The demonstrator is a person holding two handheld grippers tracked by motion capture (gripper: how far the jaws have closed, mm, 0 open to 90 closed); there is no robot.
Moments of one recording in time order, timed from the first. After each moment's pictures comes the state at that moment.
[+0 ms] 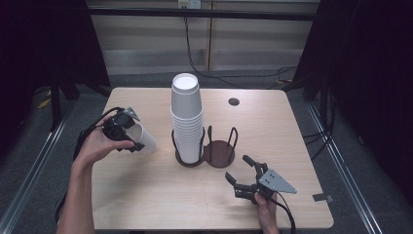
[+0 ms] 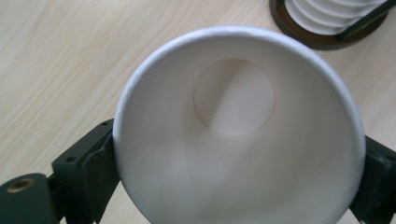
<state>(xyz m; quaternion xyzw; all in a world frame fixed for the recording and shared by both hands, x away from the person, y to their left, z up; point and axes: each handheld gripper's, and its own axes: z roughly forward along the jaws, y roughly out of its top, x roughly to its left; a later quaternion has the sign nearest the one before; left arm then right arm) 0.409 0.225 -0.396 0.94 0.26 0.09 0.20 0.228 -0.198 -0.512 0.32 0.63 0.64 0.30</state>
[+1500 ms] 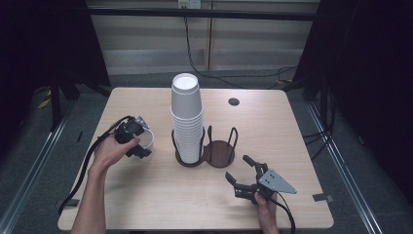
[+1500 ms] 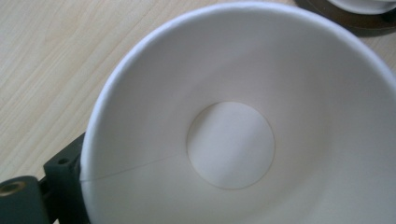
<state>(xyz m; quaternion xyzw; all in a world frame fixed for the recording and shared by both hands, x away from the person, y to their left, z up) 0.413 0.211 -0.441 0.94 0.27 0.09 0.19 0.228 -0.198 -0.512 0.32 0.63 0.64 0.30</state>
